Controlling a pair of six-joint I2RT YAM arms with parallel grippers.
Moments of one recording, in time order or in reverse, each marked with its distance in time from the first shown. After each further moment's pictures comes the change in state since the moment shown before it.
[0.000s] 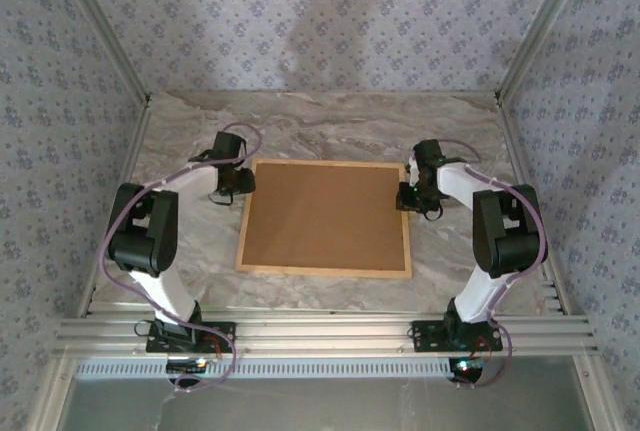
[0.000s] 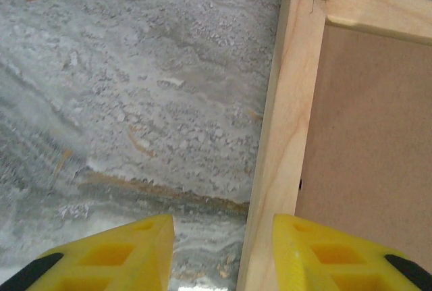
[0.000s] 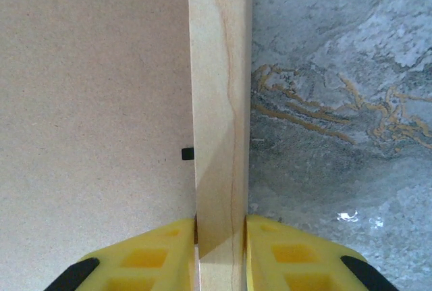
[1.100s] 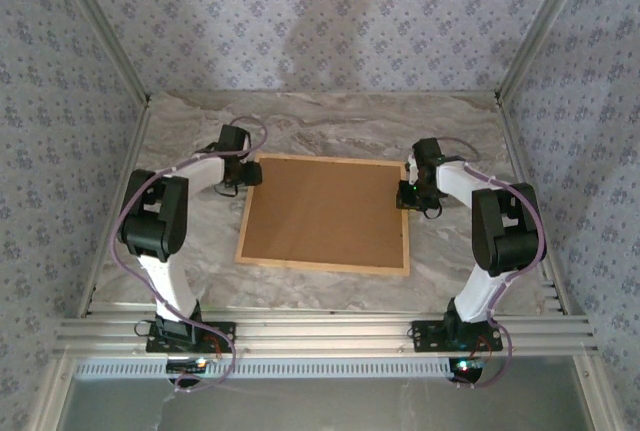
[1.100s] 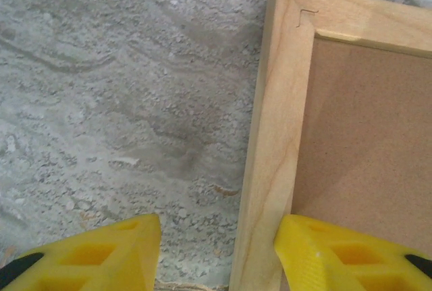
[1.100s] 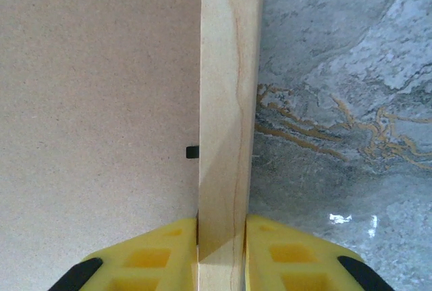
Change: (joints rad) left arm -0.006 0.123 0.104 0.028 0.041 0.046; right arm 0.011 0.014 0.016 0.005 0.021 -0.008
